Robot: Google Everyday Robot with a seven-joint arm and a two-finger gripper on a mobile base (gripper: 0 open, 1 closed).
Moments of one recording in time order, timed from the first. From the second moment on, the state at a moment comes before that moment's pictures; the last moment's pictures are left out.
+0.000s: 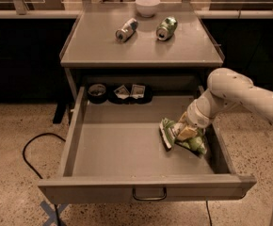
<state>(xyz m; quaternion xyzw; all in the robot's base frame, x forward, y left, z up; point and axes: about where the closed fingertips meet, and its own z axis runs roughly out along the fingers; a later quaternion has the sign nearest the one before) 0.596 -0.172 0.615 -0.63 0.74 0.14 0.16</state>
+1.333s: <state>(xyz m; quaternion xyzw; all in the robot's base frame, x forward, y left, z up) 0.576 -0.092 0.764 -0.67 0.68 0.15 0.23</state>
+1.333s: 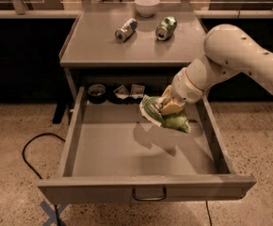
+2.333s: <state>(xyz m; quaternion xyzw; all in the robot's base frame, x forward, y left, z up) 0.627 -0.064 0.894 -0.67 0.69 0.09 0.26</state>
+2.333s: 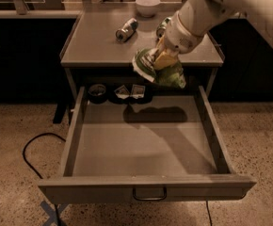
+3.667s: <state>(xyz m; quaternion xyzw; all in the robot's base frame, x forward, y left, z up) 0.697 -0.085 0.973 -0.65 0.71 0.01 0.29</state>
